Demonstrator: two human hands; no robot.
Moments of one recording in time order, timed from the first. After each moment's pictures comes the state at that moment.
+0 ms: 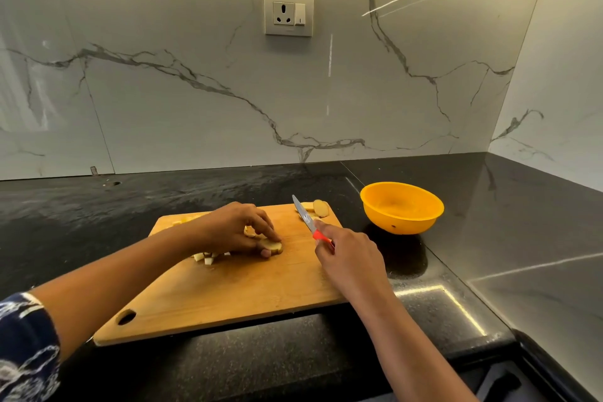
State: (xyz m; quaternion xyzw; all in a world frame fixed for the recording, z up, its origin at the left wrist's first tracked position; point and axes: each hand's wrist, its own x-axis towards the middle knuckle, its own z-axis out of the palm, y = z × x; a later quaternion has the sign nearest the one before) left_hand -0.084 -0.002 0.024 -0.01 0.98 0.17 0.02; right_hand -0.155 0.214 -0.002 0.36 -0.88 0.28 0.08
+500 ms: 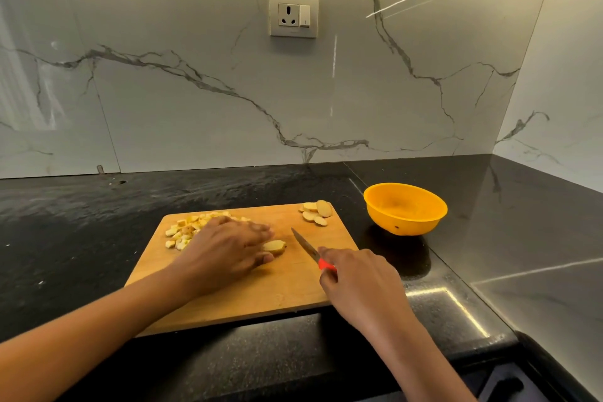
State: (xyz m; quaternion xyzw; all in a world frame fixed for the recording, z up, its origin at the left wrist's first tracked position) left_hand -0.039 0.026 0.002 -0.06 0.99 -0.05 -0.11; right_hand -0.126 0.241 0.008 0.42 -0.89 0.19 0.07
